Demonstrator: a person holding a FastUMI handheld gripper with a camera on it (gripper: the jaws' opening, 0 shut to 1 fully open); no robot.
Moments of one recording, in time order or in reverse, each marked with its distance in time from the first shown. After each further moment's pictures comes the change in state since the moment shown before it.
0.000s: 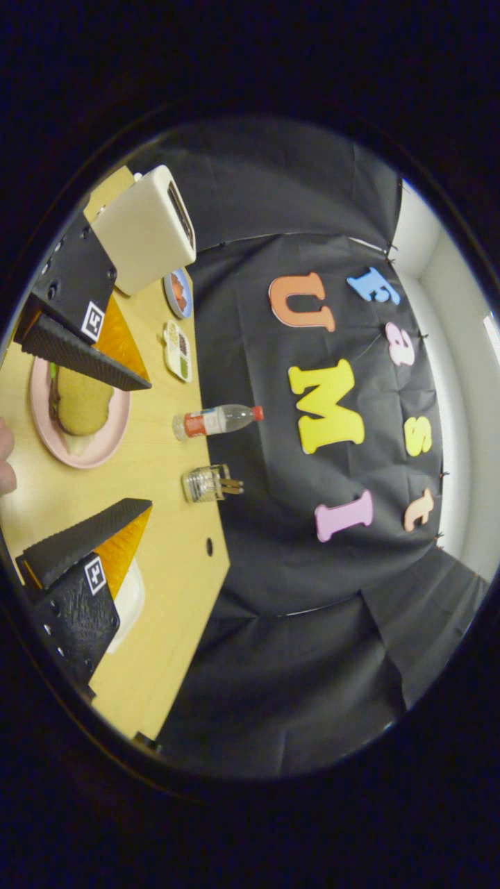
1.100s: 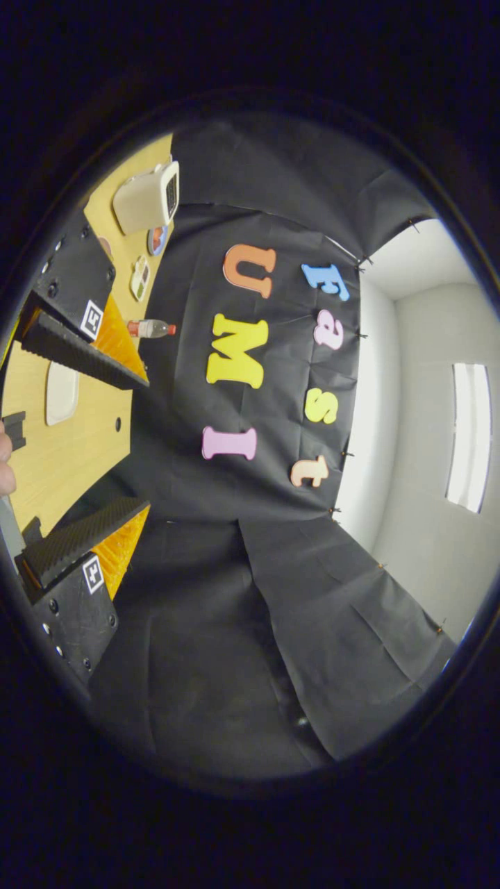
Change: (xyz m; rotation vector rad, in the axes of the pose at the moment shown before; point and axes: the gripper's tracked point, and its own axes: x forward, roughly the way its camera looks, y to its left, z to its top) arm -0.227 -0.162 0.153 -0.206 -0.324 -0.231
